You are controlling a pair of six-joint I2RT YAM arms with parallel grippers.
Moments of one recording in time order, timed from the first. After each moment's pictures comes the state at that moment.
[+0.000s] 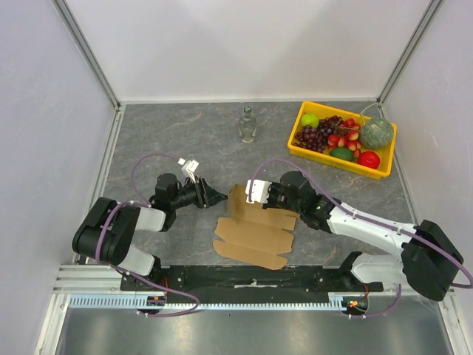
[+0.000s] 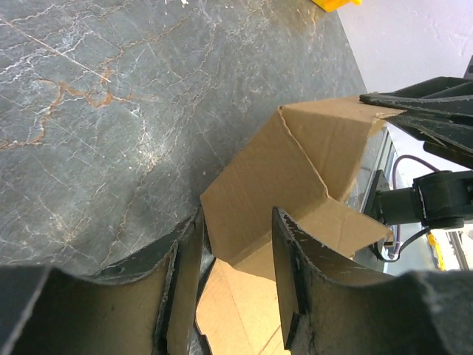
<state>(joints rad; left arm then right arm) -0.29 1.50 0.31 0.85 0.74 -0.61 0.81 1.23 0.66 0.04 -0.08 -0.69</state>
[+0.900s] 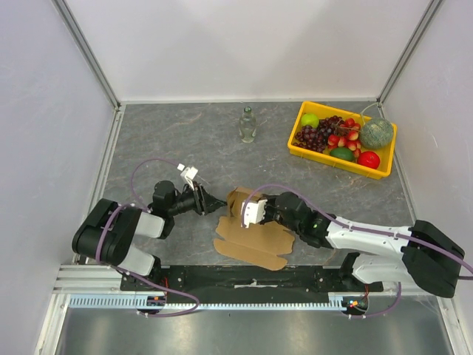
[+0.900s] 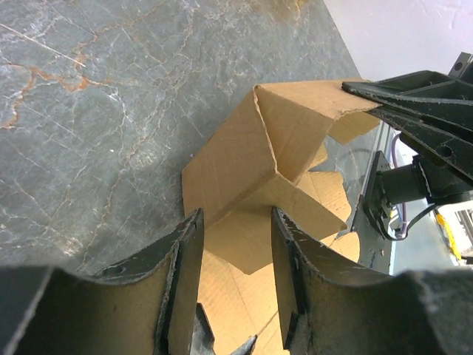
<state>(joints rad) -0.29 1.48 0.23 0.98 0.78 -0.57 0.98 1.20 0.50 0.24 0.18 -0.85</state>
